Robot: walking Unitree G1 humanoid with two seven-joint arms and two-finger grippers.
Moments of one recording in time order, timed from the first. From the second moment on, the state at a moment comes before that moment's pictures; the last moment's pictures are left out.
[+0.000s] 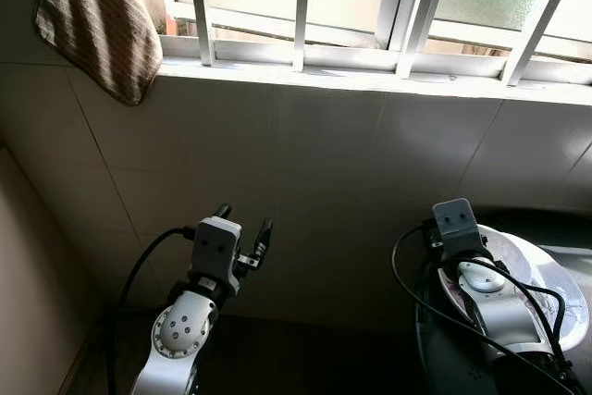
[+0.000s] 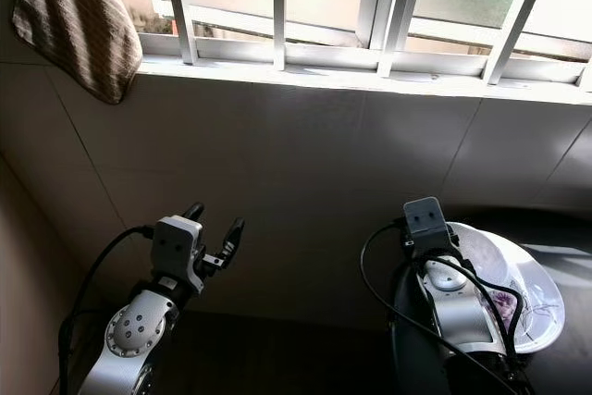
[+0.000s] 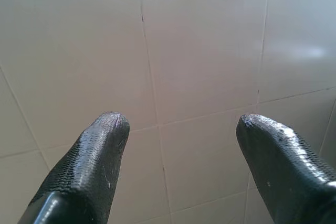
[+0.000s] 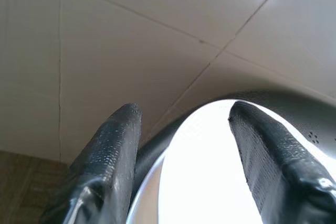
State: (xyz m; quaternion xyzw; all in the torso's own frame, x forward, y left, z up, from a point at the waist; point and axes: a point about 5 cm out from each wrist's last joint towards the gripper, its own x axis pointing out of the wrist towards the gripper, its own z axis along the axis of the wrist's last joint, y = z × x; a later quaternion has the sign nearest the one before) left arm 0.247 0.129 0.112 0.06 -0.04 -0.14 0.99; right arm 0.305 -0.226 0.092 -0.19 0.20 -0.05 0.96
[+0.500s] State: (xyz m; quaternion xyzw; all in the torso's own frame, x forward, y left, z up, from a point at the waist) left arm 0.248 0.128 0.112 0.06 -0.04 -0.14 0.99; right arm 0.300 -0.234 0.079 -0.15 0.27 -0.07 0.95
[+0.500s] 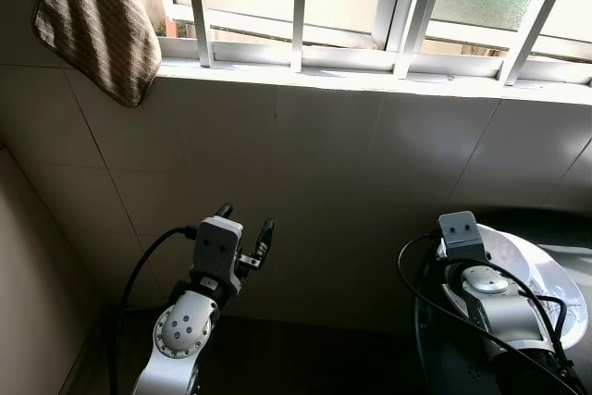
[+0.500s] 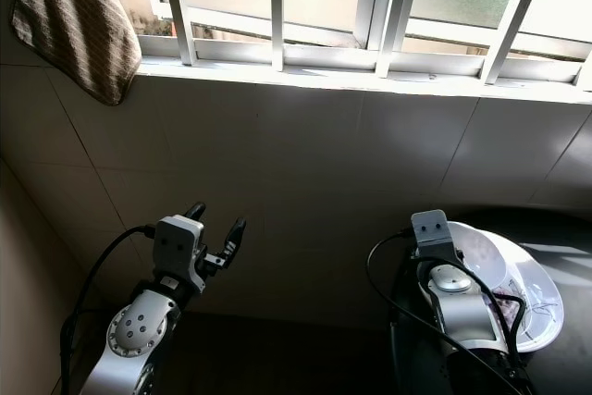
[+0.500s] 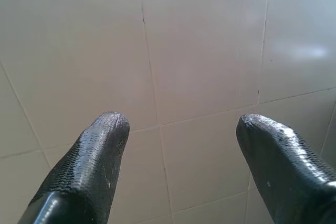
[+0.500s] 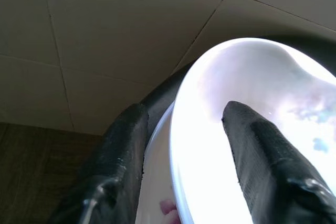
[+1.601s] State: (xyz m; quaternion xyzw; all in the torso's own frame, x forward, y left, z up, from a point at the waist) left arm 0.247 0.126 0.110 0.06 -0.03 -0.14 0.99; right arm 0.304 -0.226 0.109 -0.22 0.21 -0.09 0.95
